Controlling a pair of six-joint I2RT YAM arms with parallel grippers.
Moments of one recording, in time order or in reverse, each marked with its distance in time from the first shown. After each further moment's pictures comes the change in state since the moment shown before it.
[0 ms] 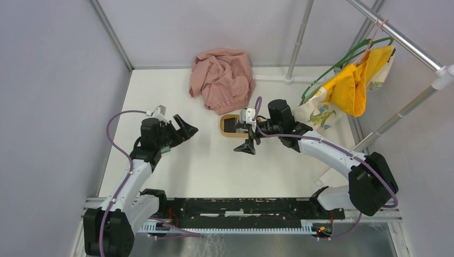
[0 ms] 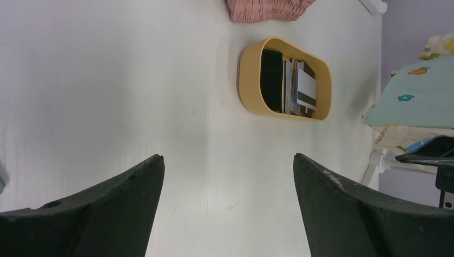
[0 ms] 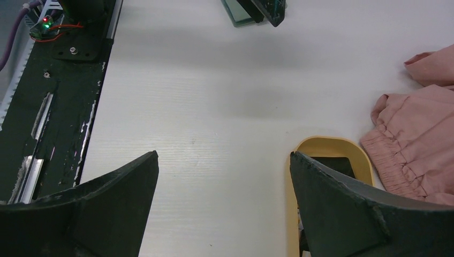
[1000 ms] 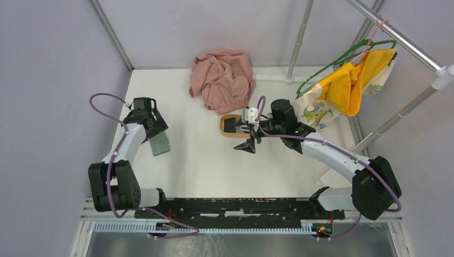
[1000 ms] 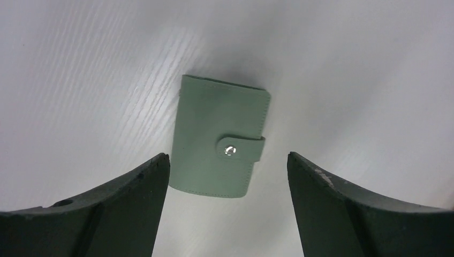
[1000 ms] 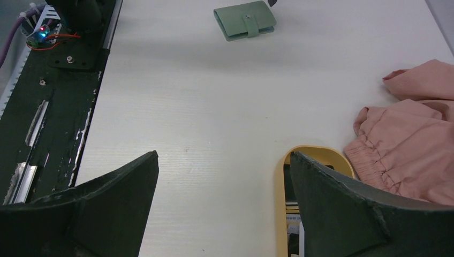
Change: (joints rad) left arm 0.167 0.389 0.399 -0.445 -0.562 0.198; right arm -0.008 -0.039 -0.005 0.032 -0.003 0.004
